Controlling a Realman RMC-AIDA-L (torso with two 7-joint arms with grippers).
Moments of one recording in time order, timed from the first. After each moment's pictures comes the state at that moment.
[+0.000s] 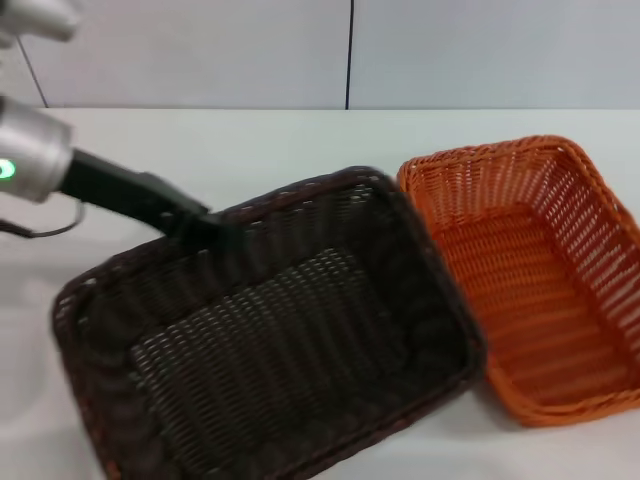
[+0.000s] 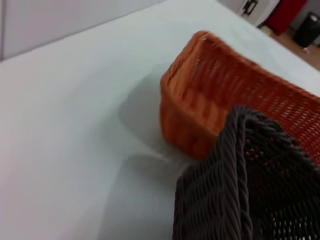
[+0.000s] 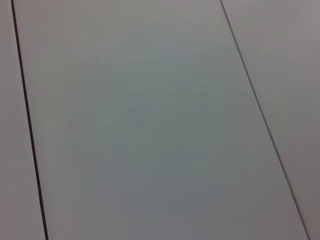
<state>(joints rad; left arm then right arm) -0.73 -1.94 -2.20 -0.99 2.24 -1.66 0.97 0.54 2.06 0.28 -0.10 -1.08 -1.26 0.31</state>
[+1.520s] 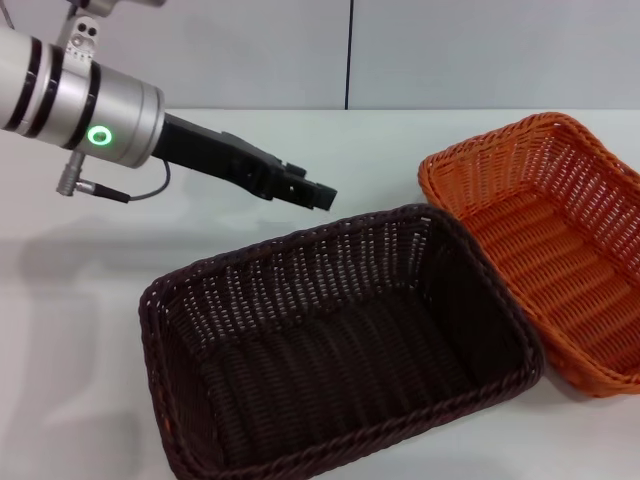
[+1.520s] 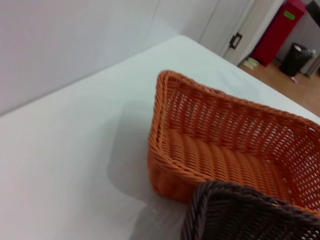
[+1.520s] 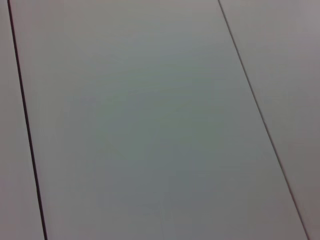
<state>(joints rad) -0.87 -2.03 -2.29 -0.89 2.29 -1.53 1.01 0.54 2.06 0.28 -0.10 -1.08 -1.26 0.32</state>
